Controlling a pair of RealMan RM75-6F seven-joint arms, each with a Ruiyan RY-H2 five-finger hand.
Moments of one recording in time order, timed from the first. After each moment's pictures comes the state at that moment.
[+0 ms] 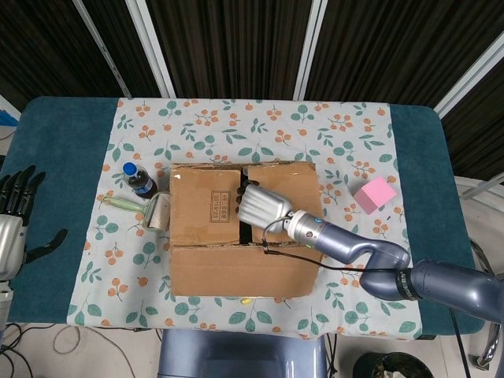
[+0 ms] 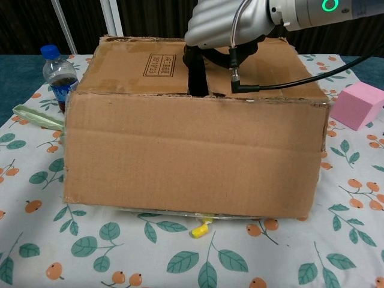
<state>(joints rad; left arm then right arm) -0.24 -1.00 -0.12 -1.90 1.46 1.58 0.15 1.20 -1.21 0.16 -1.56 -1.51 0.60 -0.50</state>
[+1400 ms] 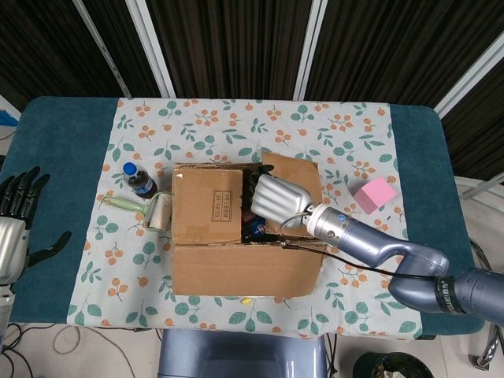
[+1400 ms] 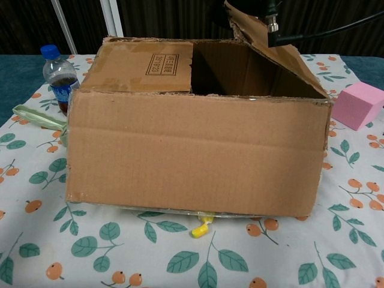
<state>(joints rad) -0.21 -0.99 -0.14 -1.93 1.51 1.57 0.16 1.20 -0.95 0.18 -1.76 -1.43 0.59 -0.69</state>
